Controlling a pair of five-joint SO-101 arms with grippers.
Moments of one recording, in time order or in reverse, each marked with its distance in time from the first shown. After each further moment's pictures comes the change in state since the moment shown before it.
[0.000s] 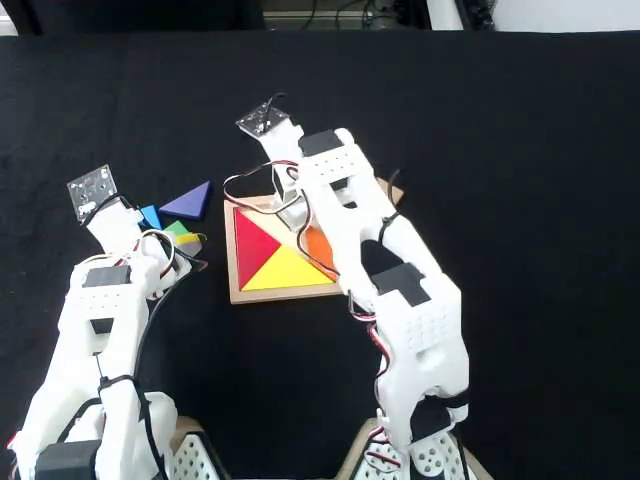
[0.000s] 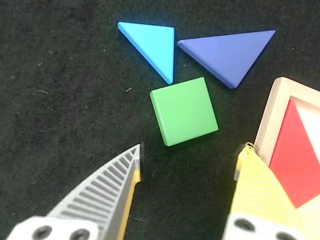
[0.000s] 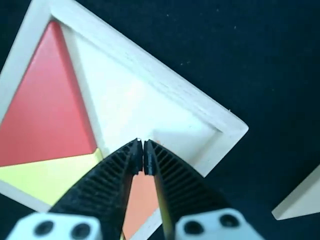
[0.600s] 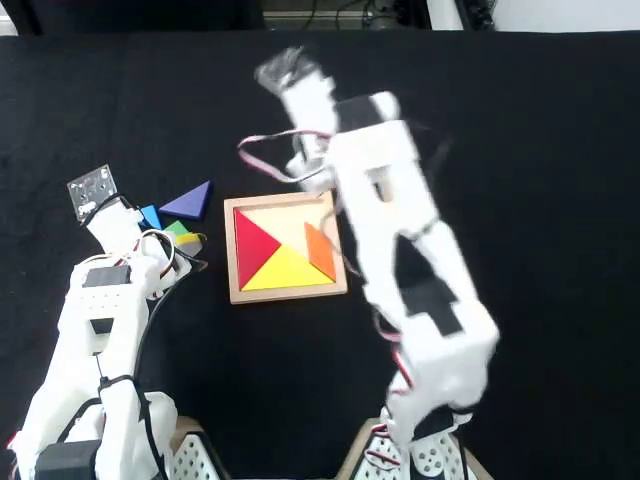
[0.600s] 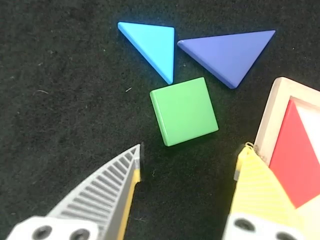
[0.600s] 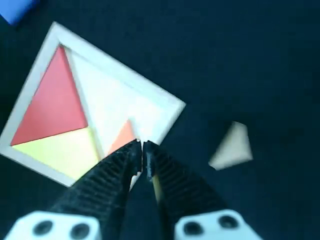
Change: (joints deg) left arm 0.0 0.0 0.0 0.0 0.0; right arm 5.0 -14.4 -9.4 13.0 0.1
